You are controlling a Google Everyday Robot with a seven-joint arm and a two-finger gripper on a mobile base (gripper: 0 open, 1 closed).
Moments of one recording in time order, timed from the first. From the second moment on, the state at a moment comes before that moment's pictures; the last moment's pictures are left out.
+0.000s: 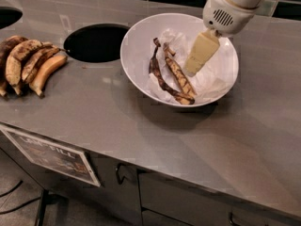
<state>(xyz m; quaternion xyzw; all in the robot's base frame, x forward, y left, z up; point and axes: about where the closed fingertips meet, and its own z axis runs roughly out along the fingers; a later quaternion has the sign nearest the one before) 0.550 -0.121 0.962 -0.48 0.85 0.00 0.19</state>
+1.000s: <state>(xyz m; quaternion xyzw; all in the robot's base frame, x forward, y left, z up) 0.555 -0.114 0.955 -0.47 0.86 0.01 0.20</state>
